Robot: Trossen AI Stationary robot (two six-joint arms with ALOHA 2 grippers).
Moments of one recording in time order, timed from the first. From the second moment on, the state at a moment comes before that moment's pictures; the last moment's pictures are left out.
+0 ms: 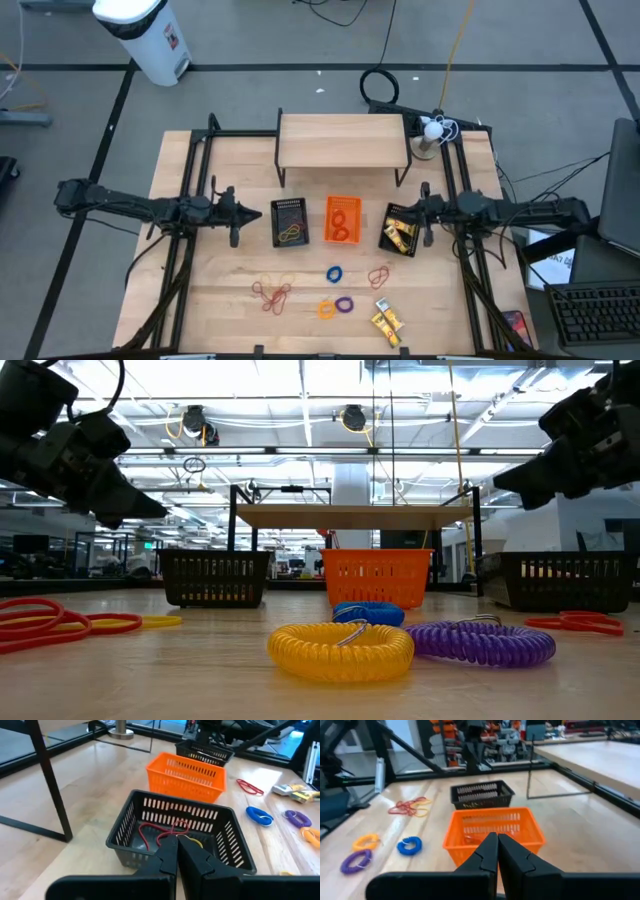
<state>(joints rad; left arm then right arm) -0.09 0.50 0.02 0.19 -0.22 -0.24 0.01 0.19 0.02 0.01 0.05 0.09</state>
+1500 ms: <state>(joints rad) -0.63 1.42 0.73 -0.41 -0.27 -0.81 0.01 0.24 0.01 0.07 0.05 0.06</state>
